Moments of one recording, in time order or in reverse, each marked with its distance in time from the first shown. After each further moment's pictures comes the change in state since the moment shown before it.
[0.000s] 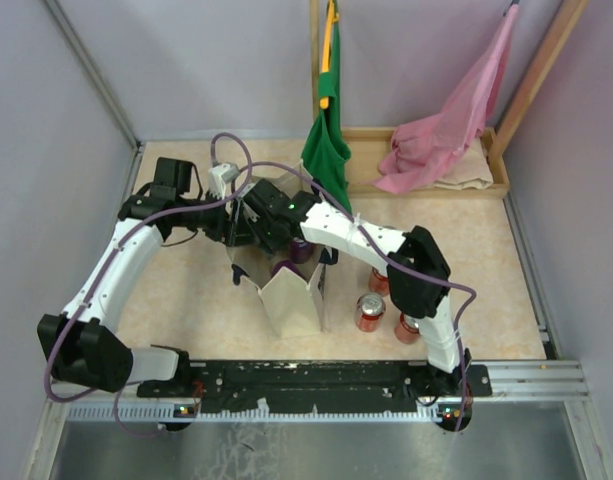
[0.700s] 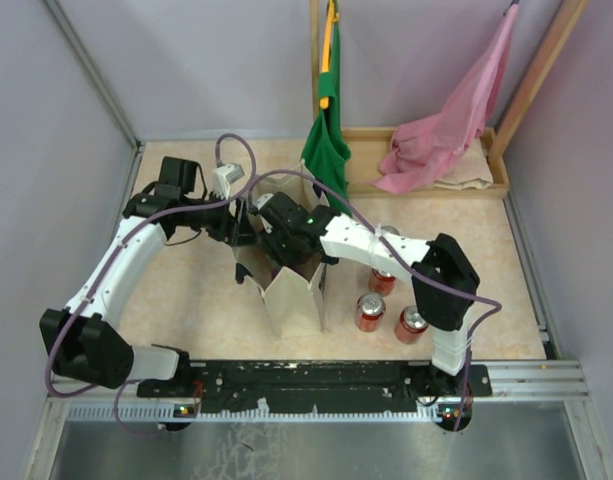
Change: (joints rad) left arm -0.011 0.019 0.006 0.006 -0.002 -0.011; right arm 0.008 -0.186 -0.248 0.089 -0.021 0.081
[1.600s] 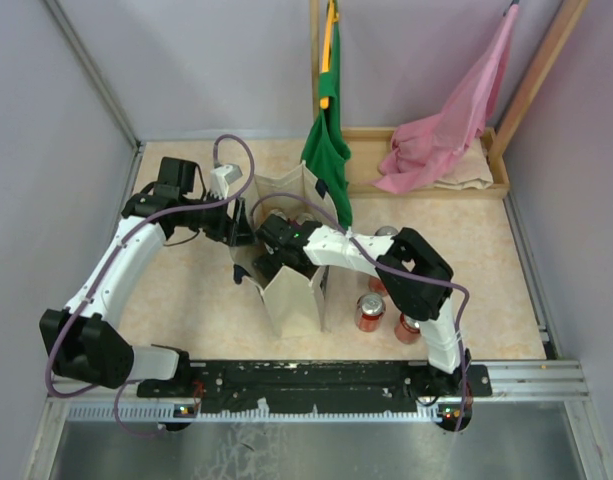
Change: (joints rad) left arm 0.004 0.000 0.000 -0.016 -0.059 0.006; right arm 0.003 0.161 -0.089 0.036 -0.018 0.055
